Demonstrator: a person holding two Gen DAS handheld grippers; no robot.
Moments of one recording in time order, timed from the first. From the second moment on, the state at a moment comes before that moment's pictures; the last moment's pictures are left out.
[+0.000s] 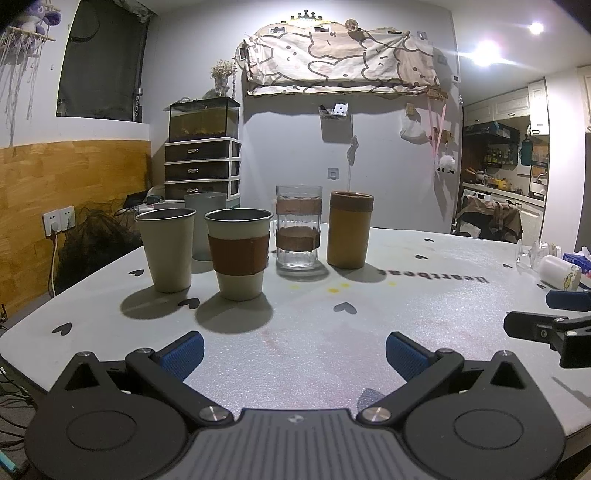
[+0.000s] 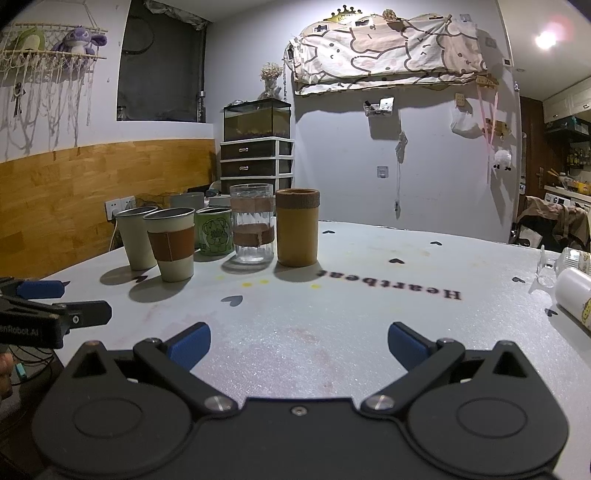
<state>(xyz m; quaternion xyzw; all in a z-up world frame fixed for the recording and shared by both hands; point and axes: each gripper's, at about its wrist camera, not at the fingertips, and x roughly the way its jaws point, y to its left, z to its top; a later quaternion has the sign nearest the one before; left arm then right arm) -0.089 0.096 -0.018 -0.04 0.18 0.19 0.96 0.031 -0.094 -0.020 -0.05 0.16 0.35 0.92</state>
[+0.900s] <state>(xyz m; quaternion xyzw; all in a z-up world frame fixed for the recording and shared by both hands) -0.089 0.096 -0.018 -0.04 0.18 0.19 0.96 0.028 -0.095 -0.020 -0.05 0.16 0.35 0.92</state>
